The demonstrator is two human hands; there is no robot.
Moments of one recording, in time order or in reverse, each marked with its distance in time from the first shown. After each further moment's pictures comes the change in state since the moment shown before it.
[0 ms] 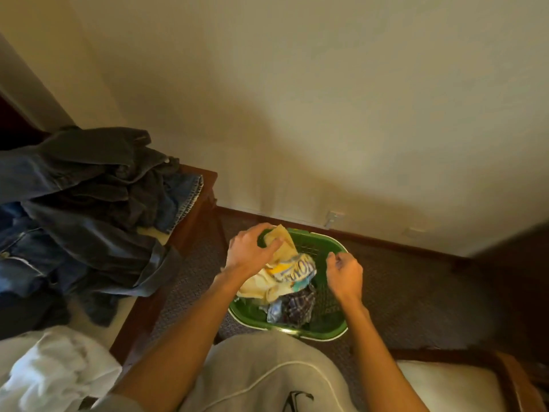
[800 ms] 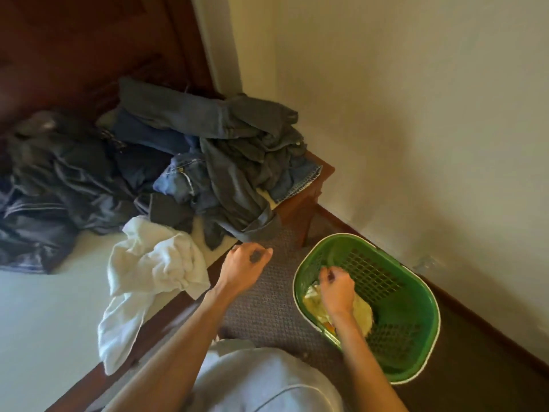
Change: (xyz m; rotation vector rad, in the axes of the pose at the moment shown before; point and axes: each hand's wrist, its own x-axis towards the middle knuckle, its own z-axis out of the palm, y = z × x) left_hand -0.148 -0.131 -0.078 -0.047 0.398 -0.361; right_hand -0.098 -0.087 0.116 0.007 -0.473 -0.302
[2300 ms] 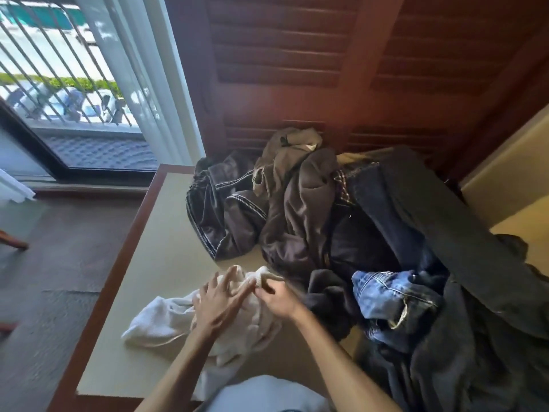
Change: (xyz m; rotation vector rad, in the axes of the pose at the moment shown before) left_hand -0.026 -0.309 -0.228 -0.203 0.460 -0.899; right_hand -0.061 -0.345 0.400 -0.274 -1.324 -0.559
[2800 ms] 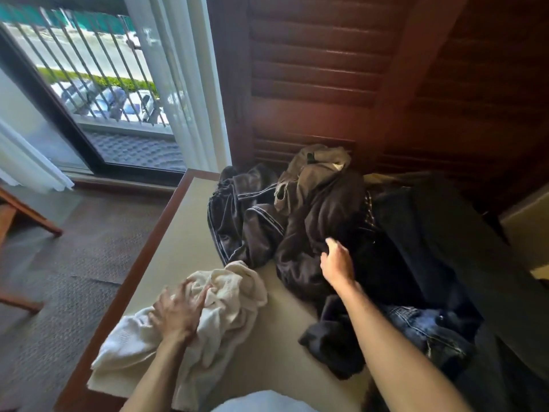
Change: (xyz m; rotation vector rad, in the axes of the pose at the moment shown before) left_hand 0.027 -0.084 -0.038 0.126 0.295 -0.367; right_hand 0.088 -0.011 -0.114 -0.468 0.460 0.027
